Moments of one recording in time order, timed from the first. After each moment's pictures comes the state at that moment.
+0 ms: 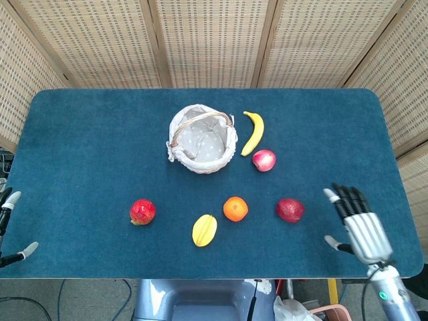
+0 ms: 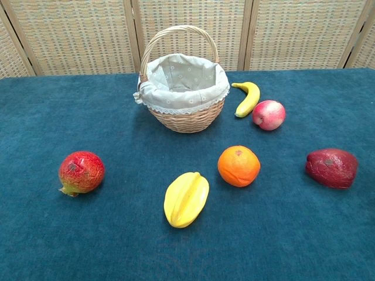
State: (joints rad) left arm 0.00 -1.02 -0.01 -1.72 1.58 1.60 0.01; right arm 0.19 -1.13 0.07 -1.71 -1.64 1.37 -0.10
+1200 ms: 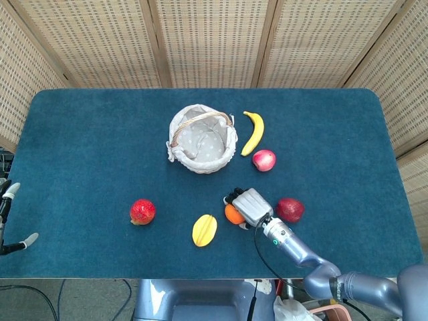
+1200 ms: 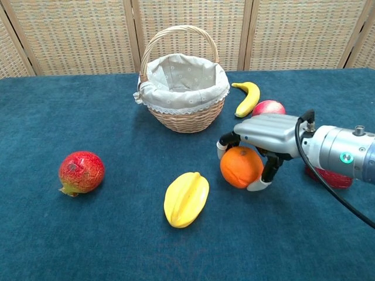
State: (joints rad) left arm -0.05 -1.02 -0.06 -1.73 1.45 1.49 0.03; right arm 0.73 -1.60 0.16 -1.42 -1.38 0.83 -0.35
